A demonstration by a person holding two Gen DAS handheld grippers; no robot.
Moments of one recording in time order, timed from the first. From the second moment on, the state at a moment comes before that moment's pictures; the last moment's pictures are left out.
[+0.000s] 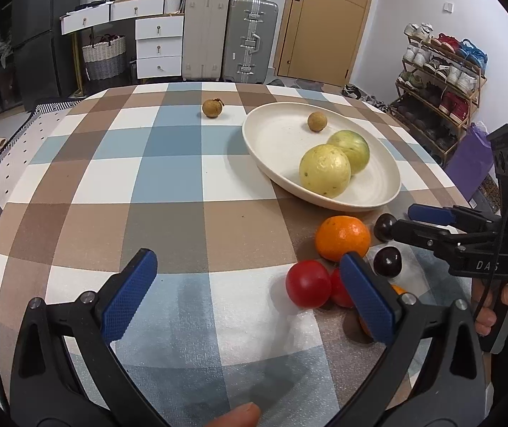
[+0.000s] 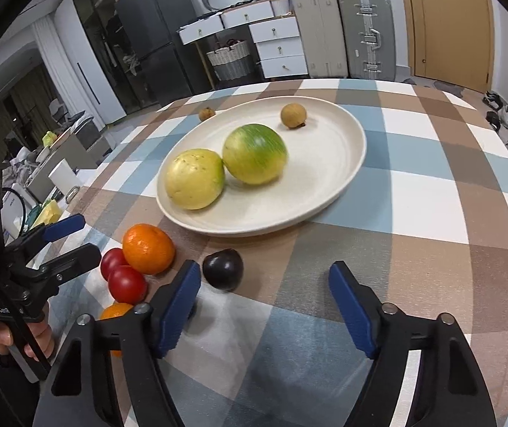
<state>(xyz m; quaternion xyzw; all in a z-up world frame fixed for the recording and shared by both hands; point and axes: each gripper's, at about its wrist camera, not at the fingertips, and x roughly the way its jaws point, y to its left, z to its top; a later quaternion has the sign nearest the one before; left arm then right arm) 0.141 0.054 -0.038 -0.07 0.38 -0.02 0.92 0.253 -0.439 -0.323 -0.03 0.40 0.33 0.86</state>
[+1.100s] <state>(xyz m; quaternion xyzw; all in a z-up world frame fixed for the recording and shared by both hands) 0.140 0.048 -0.040 -0.07 0.39 -0.02 0.92 0.249 -0.420 -0.324 -0.01 0.41 0.38 0.83</state>
